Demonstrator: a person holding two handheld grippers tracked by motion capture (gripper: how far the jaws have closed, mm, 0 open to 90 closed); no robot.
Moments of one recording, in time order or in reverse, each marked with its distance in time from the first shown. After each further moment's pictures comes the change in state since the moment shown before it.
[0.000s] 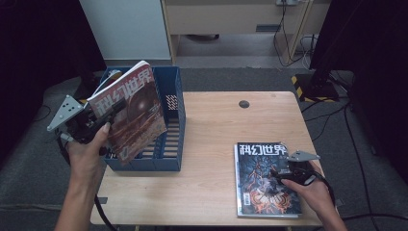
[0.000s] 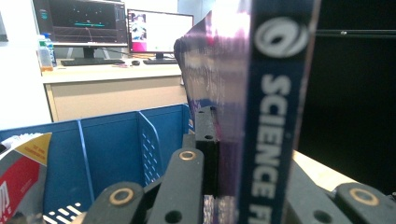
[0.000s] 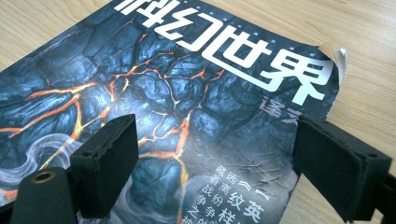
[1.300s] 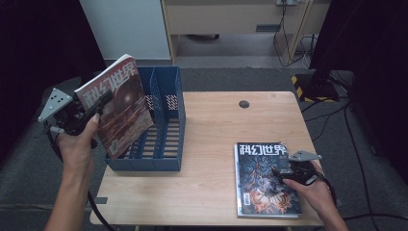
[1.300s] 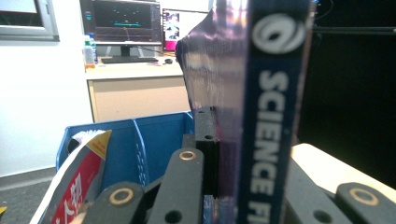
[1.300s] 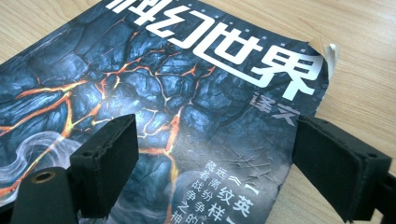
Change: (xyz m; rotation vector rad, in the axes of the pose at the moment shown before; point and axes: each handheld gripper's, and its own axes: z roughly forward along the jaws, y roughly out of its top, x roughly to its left) left arm 0.029 0.009 0.001 0.007 0.139 -0.009; right arm -0.004 -0.002 -0.001 -0.001 -0.008 0.014
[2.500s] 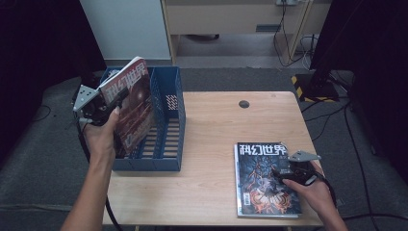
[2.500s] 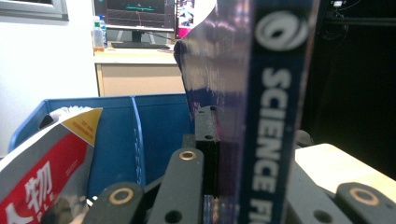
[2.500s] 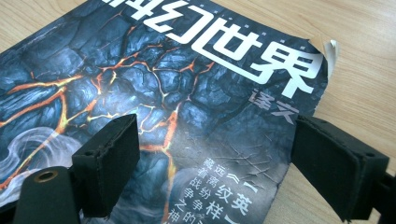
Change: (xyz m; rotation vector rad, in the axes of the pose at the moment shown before) left arm 0.006 -0.037 0.057 0.037 0.053 -0.038; right arm 0.000 -0.002 0.002 0.009 -0.012 -0.009
